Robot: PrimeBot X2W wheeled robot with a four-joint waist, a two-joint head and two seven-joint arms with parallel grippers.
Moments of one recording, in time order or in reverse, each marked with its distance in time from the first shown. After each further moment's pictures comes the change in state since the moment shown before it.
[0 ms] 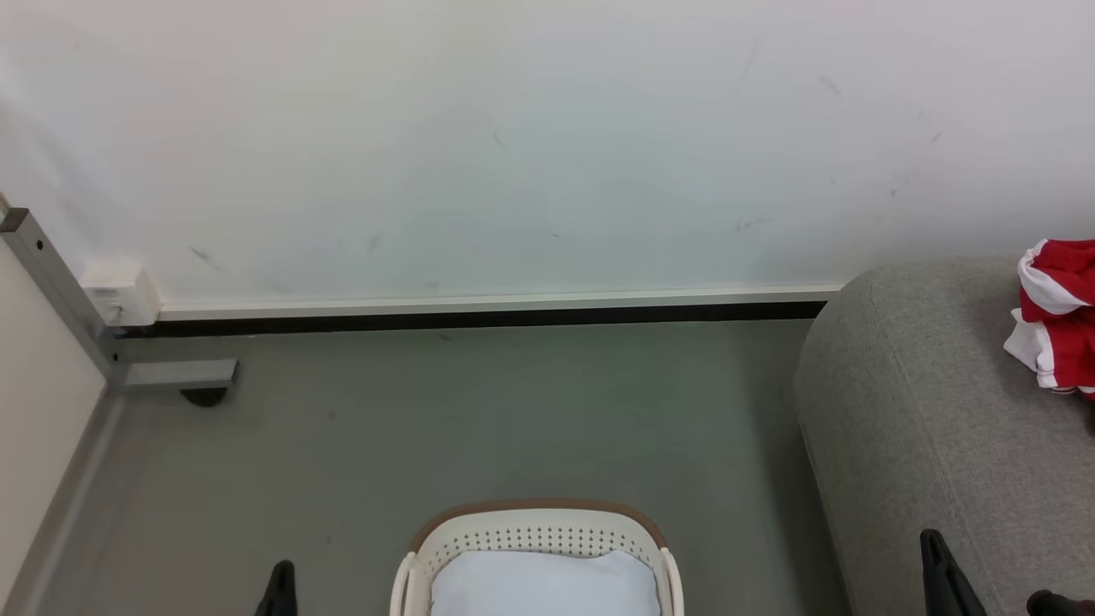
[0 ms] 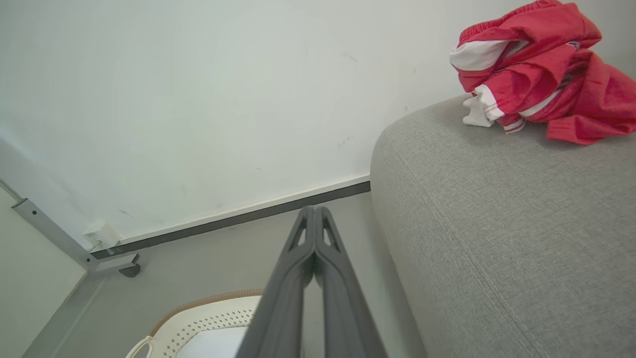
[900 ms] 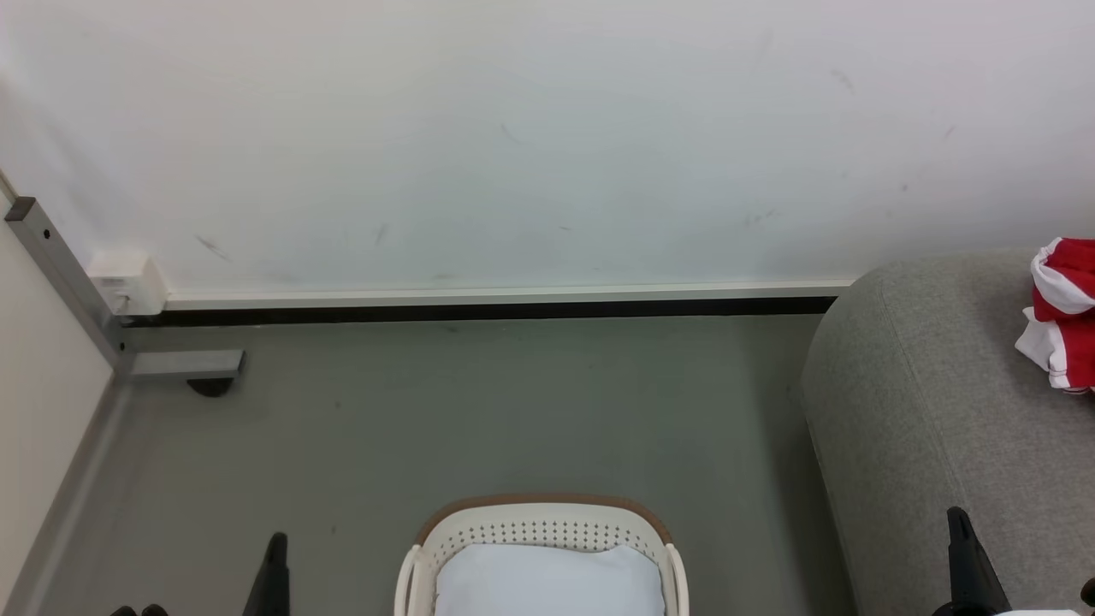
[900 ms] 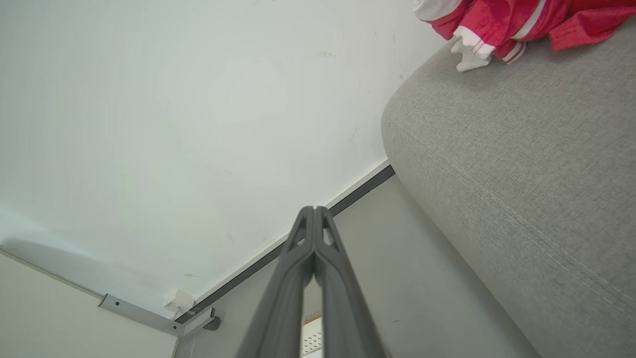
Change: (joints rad) left arm -0.052 0.000 0.025 -0.016 -0.397 -0.021 0.101; right arm -0.041 -0.001 -0.033 -0.021 0.414 0.000 0.099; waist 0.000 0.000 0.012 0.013
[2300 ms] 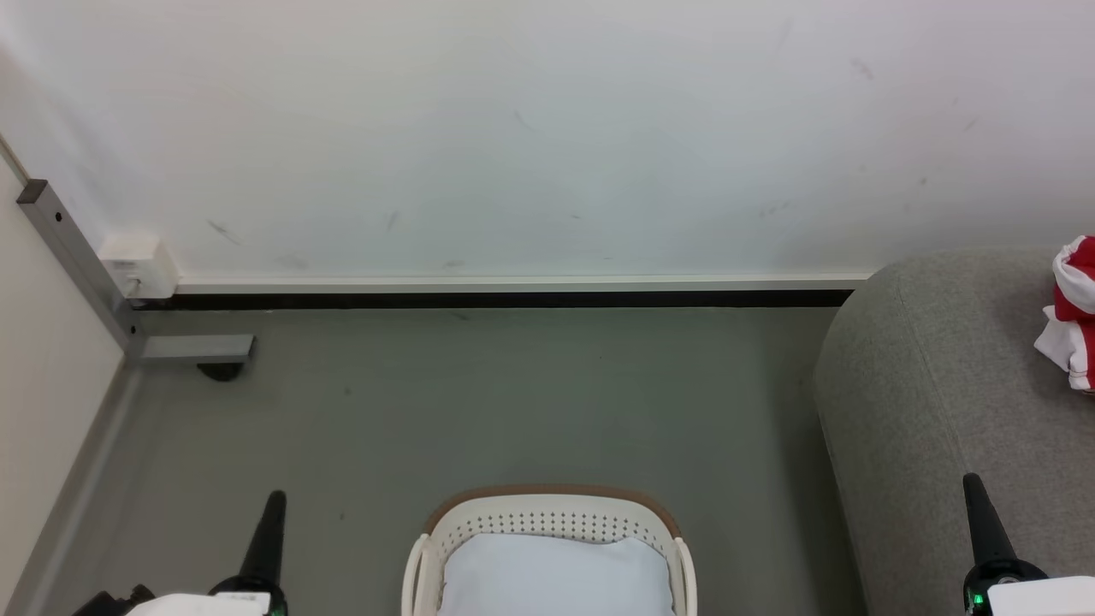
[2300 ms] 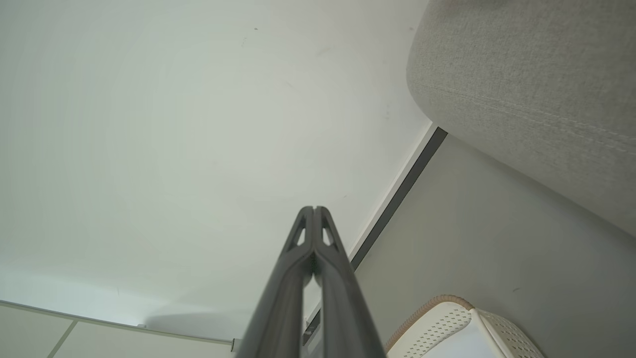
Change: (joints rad) left arm -0.060 0.002 0.030 -0.020 -0.438 -0.026 0.113; right arm -0.053 -0.002 -0.040 -0.025 0.466 0.000 0.116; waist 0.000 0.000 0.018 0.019
